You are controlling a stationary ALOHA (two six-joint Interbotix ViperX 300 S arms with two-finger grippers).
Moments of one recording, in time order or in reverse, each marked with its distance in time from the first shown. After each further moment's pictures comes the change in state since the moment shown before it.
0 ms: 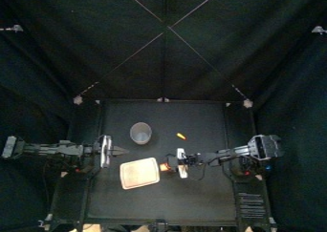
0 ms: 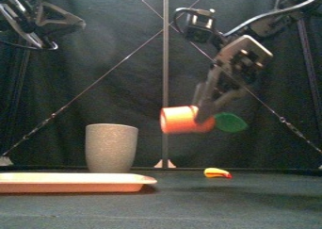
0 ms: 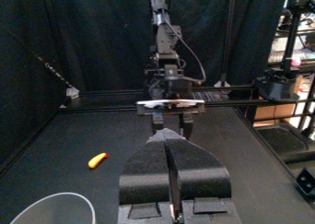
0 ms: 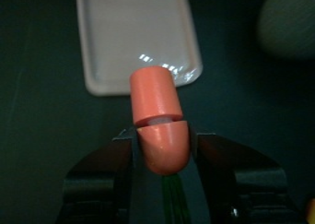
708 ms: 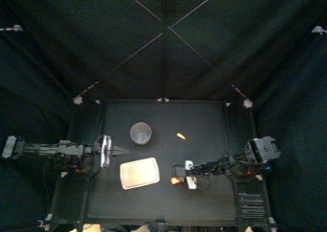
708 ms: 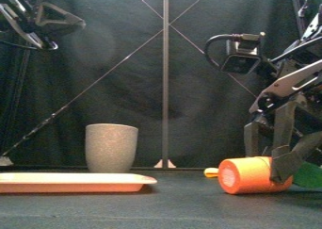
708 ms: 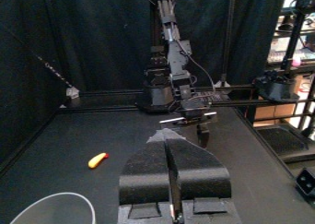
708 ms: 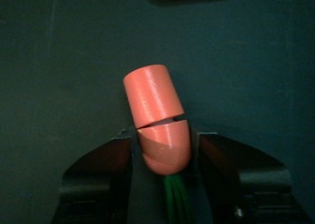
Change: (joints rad) left arm 0.000 -0.002 0.000 -0.002 0.000 0.000; right arm 0.204 0.083 0.230 0.252 -0.181 0.008
